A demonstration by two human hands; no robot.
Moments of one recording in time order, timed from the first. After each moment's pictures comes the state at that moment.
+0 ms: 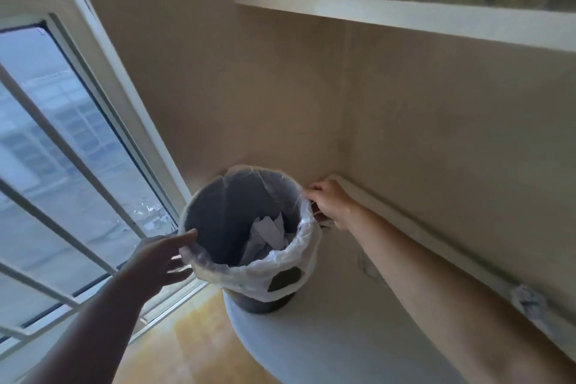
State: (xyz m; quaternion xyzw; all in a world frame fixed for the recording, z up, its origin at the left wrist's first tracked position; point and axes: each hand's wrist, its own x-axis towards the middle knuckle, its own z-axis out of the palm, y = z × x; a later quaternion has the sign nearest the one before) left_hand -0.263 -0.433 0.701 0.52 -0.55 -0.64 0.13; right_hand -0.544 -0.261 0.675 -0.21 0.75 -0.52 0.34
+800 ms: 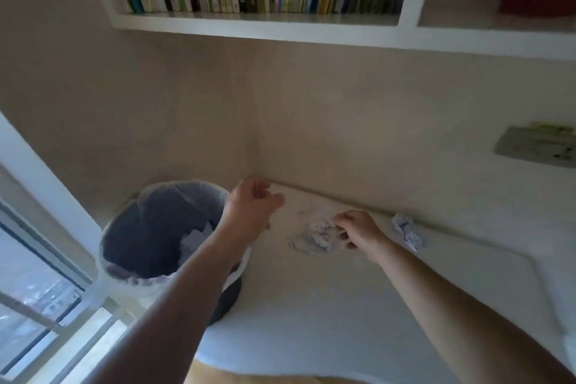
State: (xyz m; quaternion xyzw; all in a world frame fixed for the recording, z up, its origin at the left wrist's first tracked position) left_hand -0.385 -0.248 0.765 0.20 -0.77 -0.60 0.07; right_hand -0.492 -0.042 0.647 0.01 0.82 -0.55 0.17
